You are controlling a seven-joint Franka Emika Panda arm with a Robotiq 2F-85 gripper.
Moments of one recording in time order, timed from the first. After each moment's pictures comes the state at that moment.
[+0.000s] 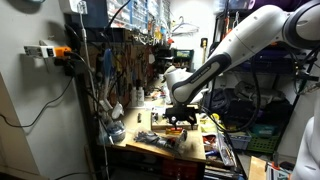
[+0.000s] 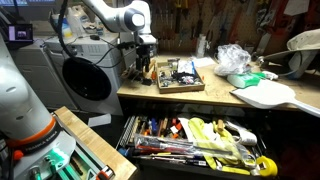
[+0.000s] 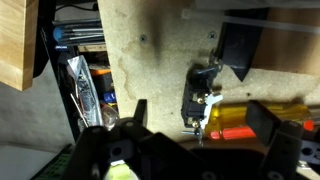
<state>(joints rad) -0.06 0.12 0.00 -2.25 -0.17 2.20 1.22</state>
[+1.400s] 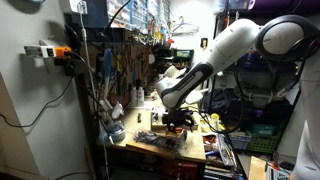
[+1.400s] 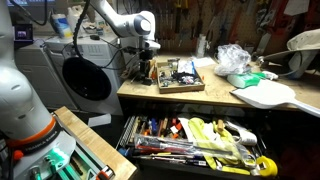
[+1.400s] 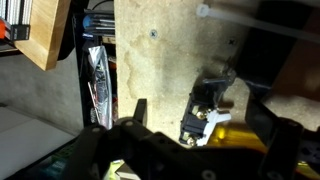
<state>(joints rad) 0.01 0.31 -0.04 -2.06 -0.21 2.00 1.14</state>
